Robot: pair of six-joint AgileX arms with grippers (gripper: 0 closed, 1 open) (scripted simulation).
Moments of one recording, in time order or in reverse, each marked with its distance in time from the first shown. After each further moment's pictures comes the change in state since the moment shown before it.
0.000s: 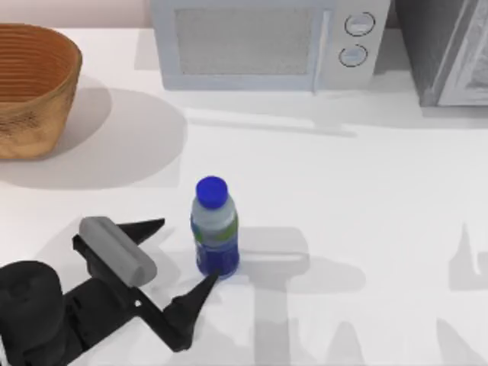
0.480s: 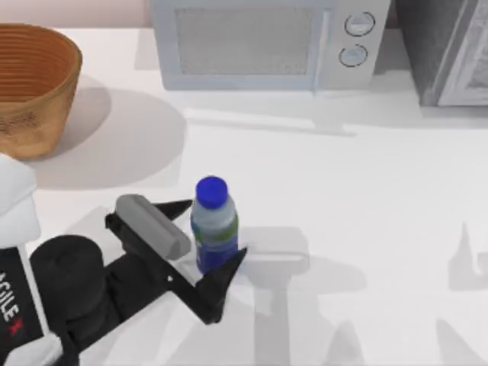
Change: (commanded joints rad) left arm -0.052 0.091 0.161 -0.065 -0.049 -0.012; right arm 0.000 0.000 0.000 0.000 0.000 0.000
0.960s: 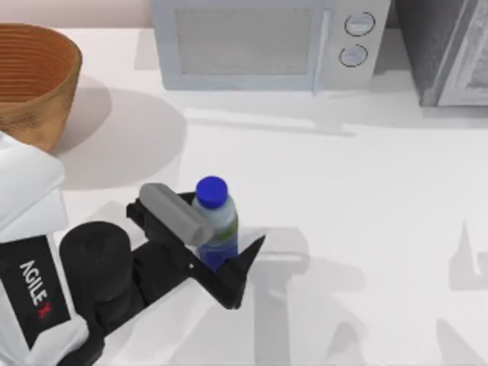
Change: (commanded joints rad) left arm -0.036 0.061 0.107 -0.044 -0.034 -0.008; right arm 0.000 0.000 0.000 0.000 0.000 0.000
